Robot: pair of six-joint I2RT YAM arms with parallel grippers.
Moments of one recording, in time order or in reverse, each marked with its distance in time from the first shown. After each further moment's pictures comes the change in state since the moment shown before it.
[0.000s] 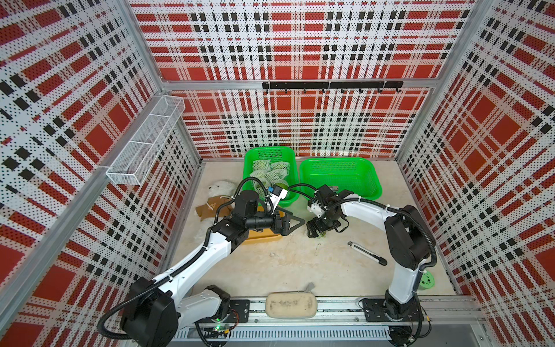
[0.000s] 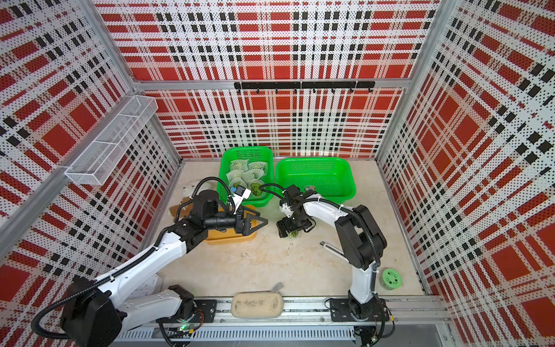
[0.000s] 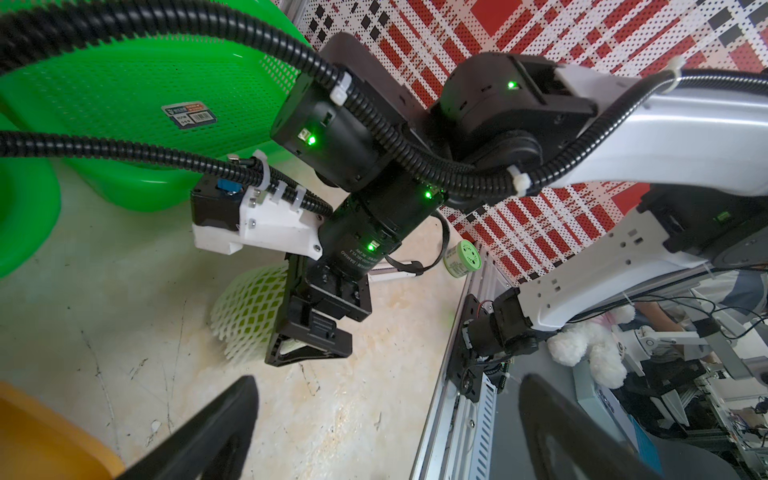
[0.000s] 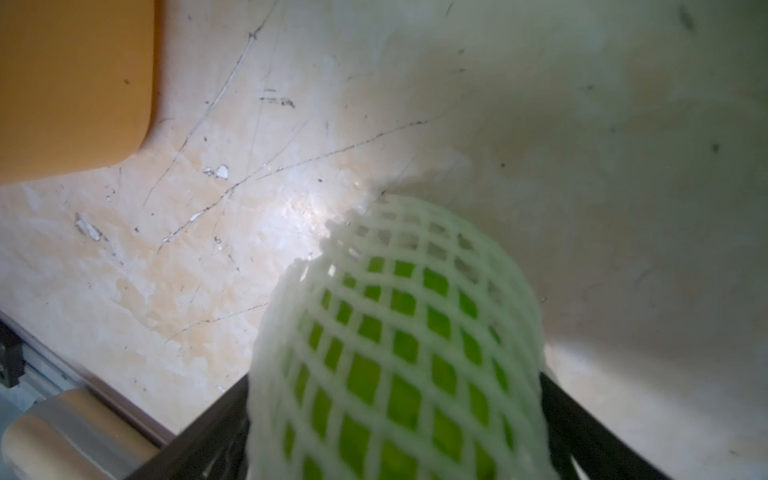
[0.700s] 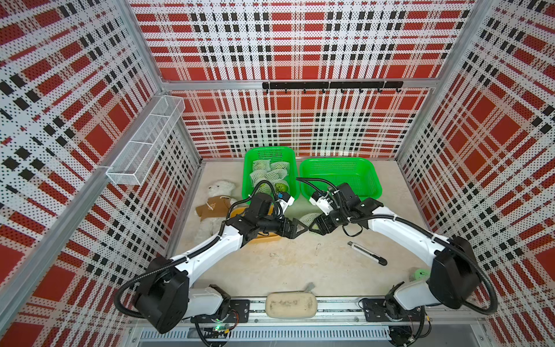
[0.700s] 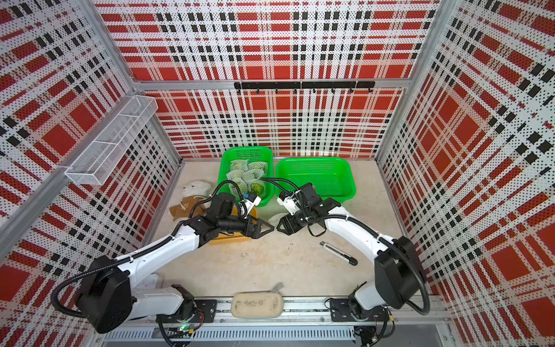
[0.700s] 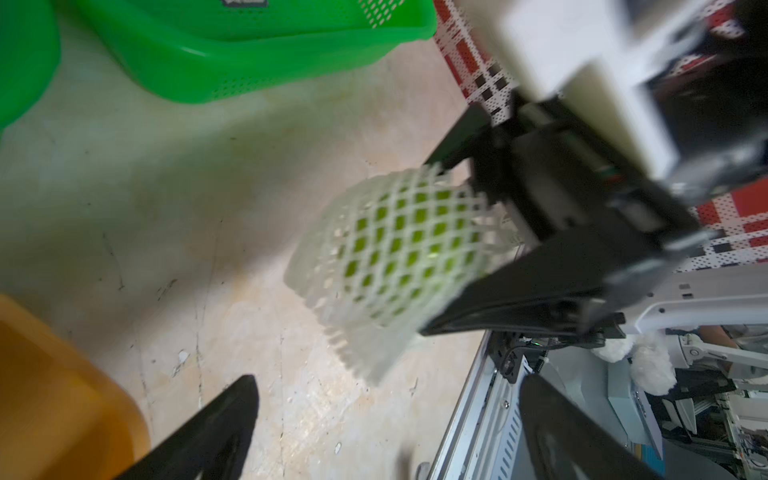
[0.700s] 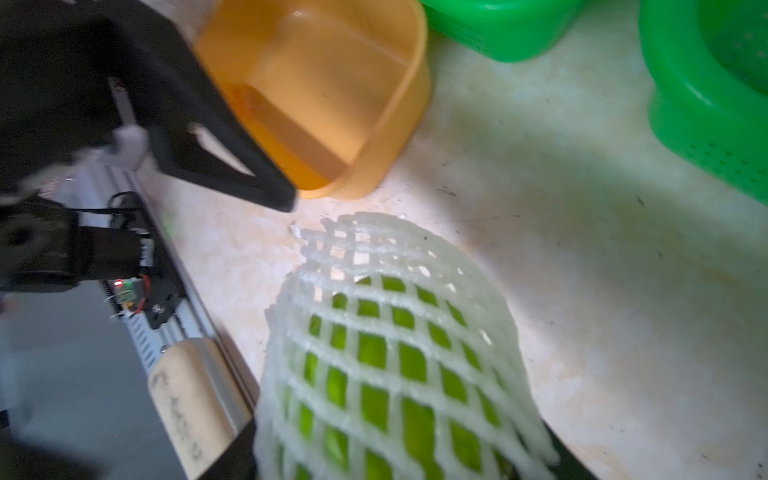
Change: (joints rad) left arm -0.073 0.148 0.034 -0.142 -0.153 0.022; right arm 0.010 -0.417 -0.188 0.185 -0.217 -0.062
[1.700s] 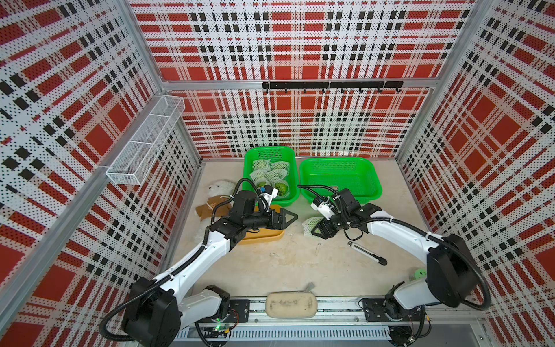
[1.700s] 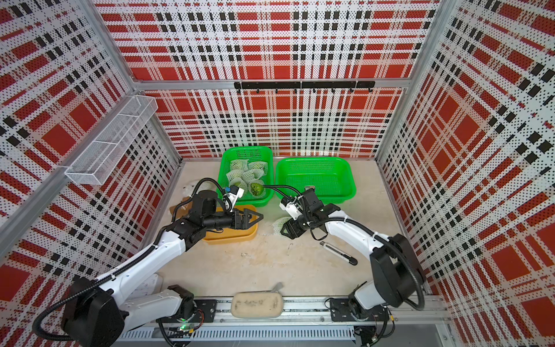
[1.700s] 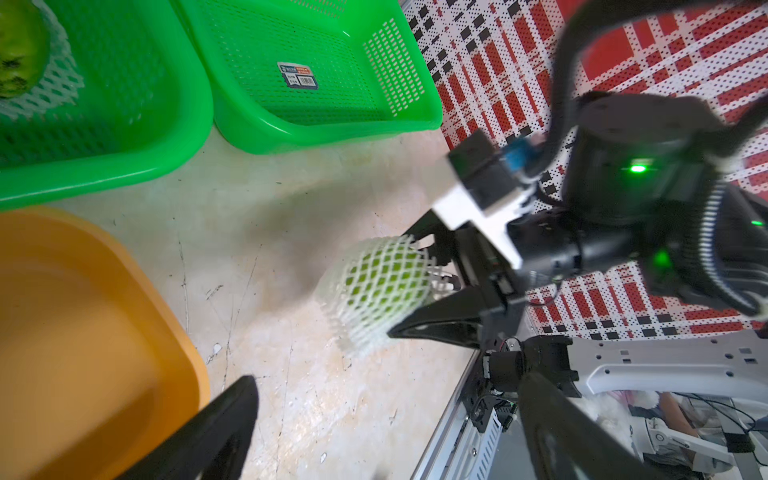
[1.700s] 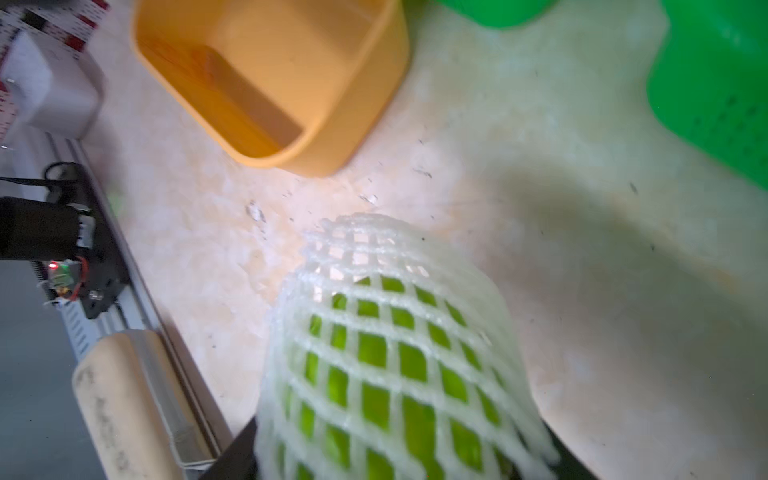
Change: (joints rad) left arm 0.129 -0.141 -0.038 0.041 0.033 -0.160; right arm -0.037 0.073 -0.130 0.103 0.041 -0.100
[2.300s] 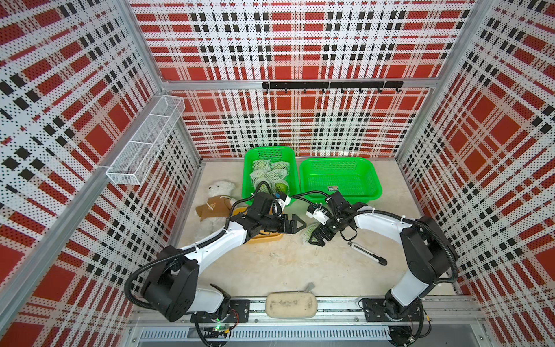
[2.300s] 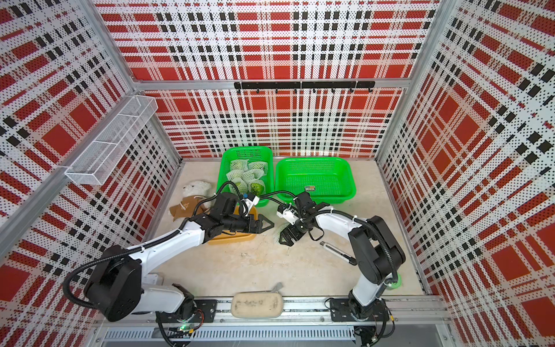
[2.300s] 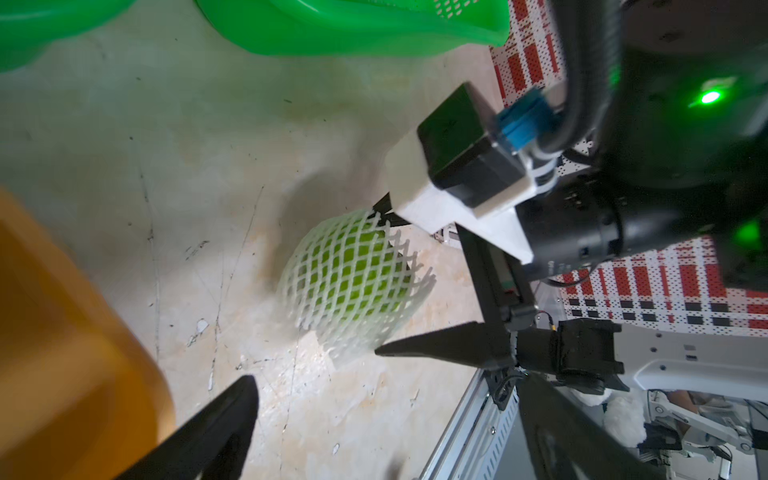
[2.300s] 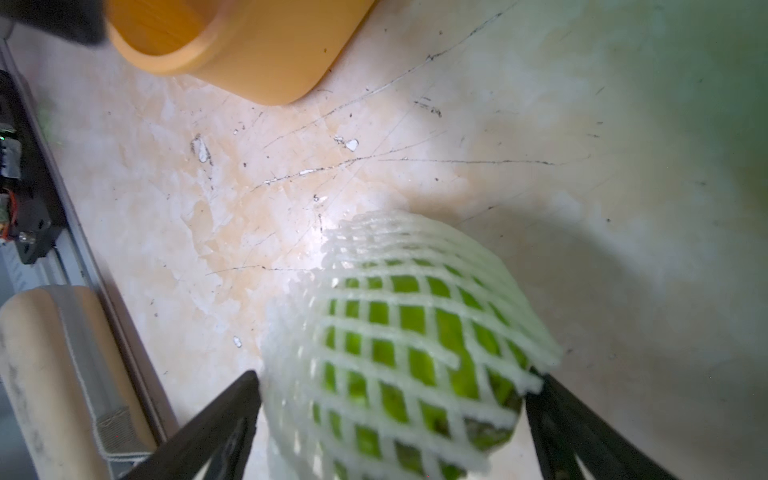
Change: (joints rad) left arm -0.127 0.256 0.060 -0.017 -0.067 0.004; right arm -0.017 0.158 0.052 -0.029 -0.058 -0.126
